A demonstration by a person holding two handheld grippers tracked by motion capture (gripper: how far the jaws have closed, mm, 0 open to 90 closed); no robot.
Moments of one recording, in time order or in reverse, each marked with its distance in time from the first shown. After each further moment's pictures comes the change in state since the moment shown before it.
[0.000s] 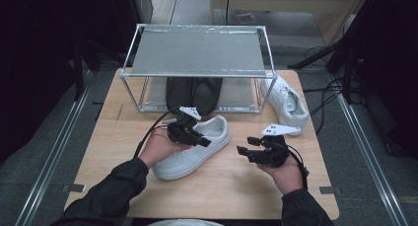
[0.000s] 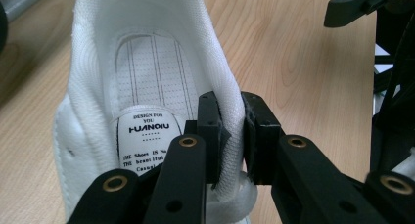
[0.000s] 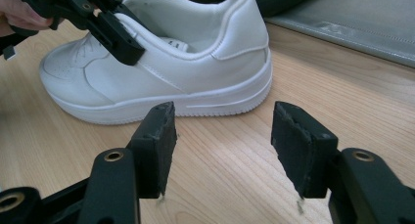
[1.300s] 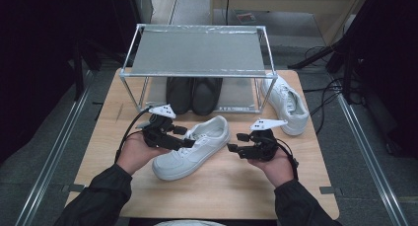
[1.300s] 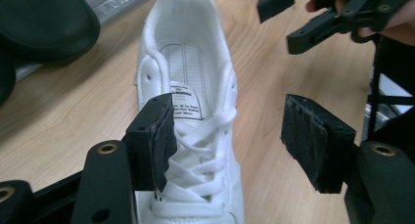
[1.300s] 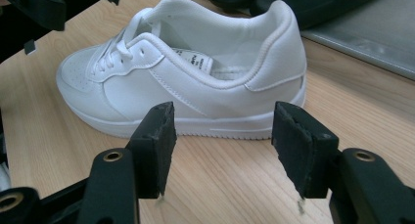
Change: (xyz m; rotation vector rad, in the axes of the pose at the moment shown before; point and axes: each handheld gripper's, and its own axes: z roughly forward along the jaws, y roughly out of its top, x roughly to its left) left arm -0.018 -0.032 -0.068 -0.153 0.109 -0.064; right arm 0.006 0.018 0.025 0.019 0.075 -0.059
